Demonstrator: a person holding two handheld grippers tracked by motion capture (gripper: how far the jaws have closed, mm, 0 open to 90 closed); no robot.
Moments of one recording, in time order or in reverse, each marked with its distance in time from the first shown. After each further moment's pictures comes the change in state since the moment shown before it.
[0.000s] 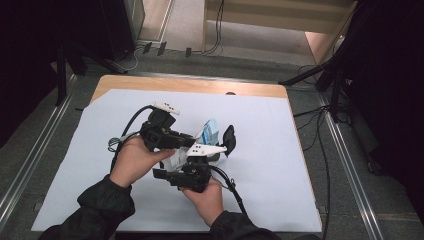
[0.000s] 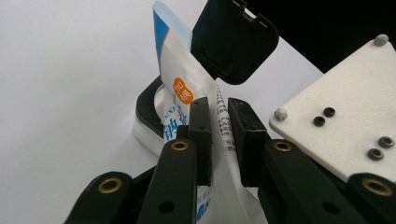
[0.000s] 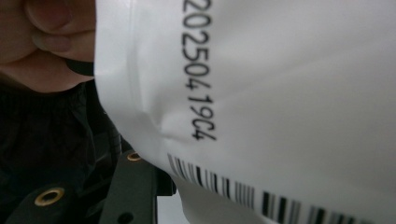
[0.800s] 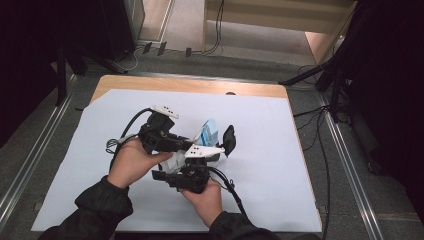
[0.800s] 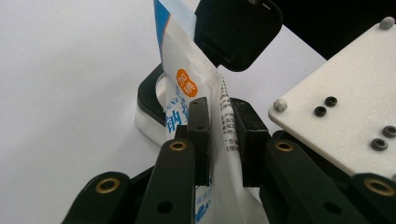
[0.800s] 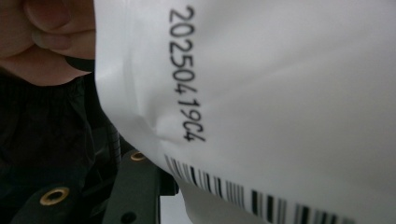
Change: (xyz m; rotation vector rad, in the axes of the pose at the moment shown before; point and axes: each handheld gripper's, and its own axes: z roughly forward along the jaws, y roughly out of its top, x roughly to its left) left arm -0.001 -0.005 0.001 0.019 0.014 0.023; right arm 0.000 -0.003 0.003 0.015 0.003 -0.002
